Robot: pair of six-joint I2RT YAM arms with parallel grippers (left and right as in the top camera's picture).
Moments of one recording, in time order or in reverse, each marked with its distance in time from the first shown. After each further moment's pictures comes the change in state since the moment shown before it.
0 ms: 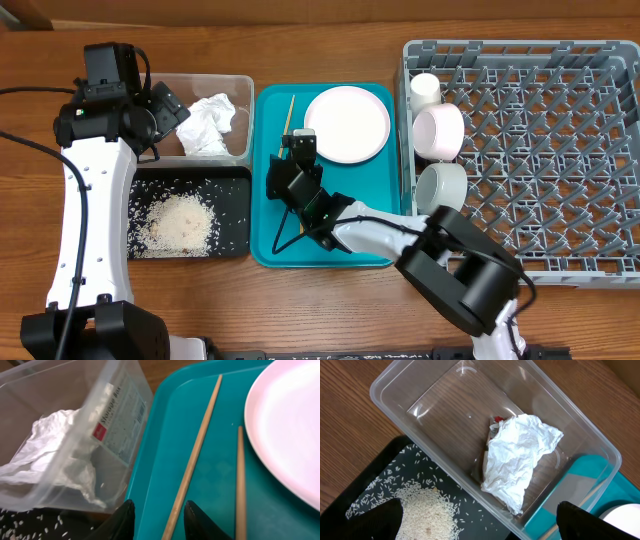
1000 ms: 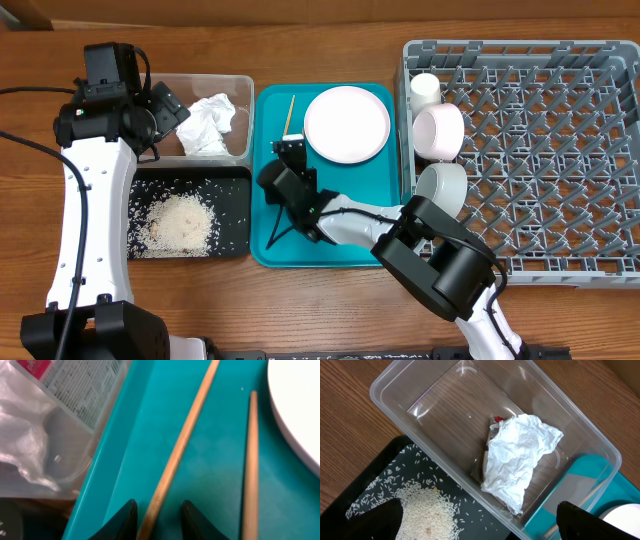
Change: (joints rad) left arm 0.000 0.000 0.000 0.000 0.000 0.000; right arm 0.001 0.110 0.135 -0.209 -0.010 -0.083
